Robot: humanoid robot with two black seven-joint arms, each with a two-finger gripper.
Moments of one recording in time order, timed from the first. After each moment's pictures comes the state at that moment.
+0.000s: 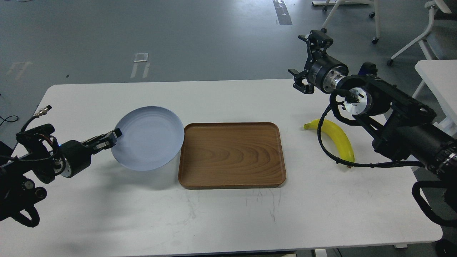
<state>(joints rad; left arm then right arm) -0.68 0.79 -0.17 -1.13 1.16 0.14 -0.37 0.95 -0.31 0.58 0.79 -0.11 0.01 -0.02</state>
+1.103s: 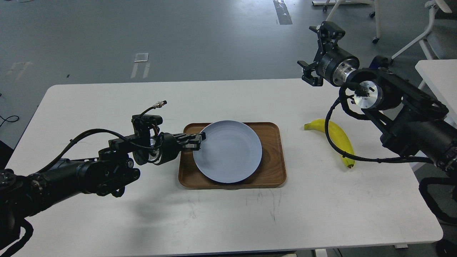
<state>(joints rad) -0.90 0.23 0.06 -0.74 1.23 0.06 -0.38 0.96 -0.34 0.60 0.79 -0.11 0.01 -0.02</state>
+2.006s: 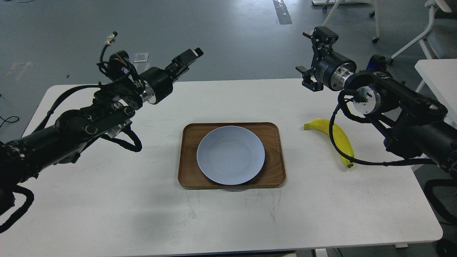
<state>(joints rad) -1.11 0.32 -0.18 -0.77 0.52 -0.01 -0.42 0.97 -0.39 0.46 0.83 -0.38 0.02 -0.02</state>
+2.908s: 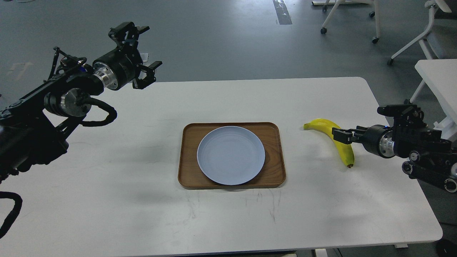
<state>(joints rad) -0.97 0.39 -0.55 -0.77 0.04 -0.24 -0.05 0.90 -0.68 -0.09 0.98 -1.30 -0.02 0.06</state>
